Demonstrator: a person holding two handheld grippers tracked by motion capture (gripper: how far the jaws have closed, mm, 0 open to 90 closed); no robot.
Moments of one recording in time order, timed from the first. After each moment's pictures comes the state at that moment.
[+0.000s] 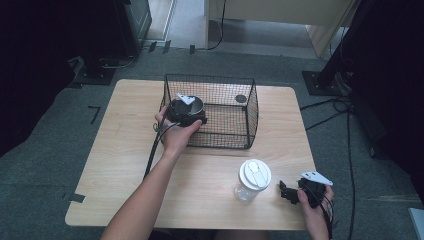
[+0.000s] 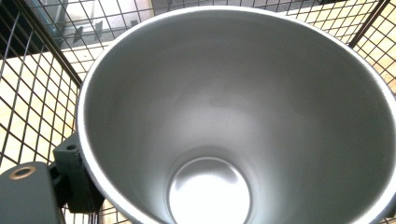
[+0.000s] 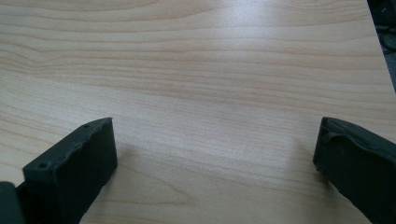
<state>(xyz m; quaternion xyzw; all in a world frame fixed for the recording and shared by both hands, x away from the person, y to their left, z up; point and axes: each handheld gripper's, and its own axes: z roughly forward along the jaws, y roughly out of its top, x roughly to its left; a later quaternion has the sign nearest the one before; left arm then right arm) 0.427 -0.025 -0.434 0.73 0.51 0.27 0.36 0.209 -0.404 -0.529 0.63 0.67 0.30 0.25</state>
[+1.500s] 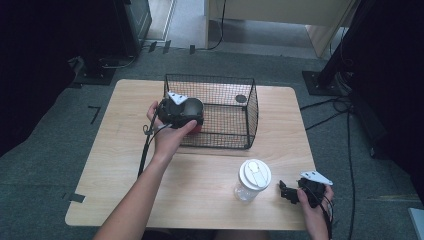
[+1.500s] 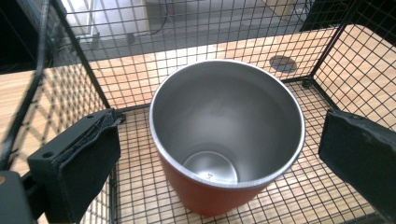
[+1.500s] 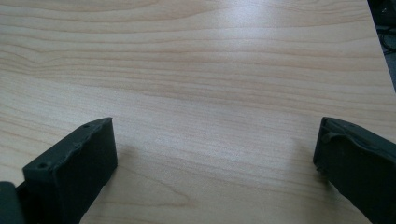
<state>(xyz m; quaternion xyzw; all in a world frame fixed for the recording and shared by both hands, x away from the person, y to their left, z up) 0.391 -0.002 -0.394 0.72 0.51 0.26 0.40 0.209 -0.404 -0.529 0.63 0.67 0.29 0.25</state>
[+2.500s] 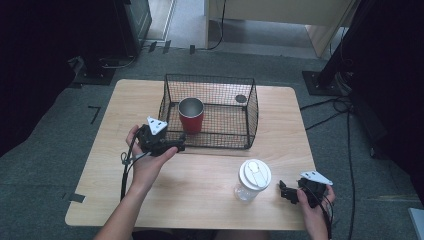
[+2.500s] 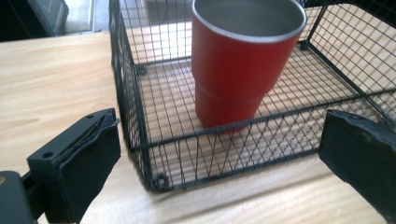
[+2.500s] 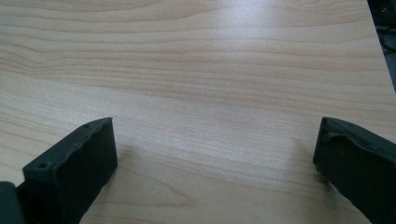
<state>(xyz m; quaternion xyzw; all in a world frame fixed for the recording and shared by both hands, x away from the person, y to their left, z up) 0.319 0.051 -0.420 0.72 0.50 0.26 0.41 0.209 -0.404 -0.529 0.63 0.67 0.29 0.25</state>
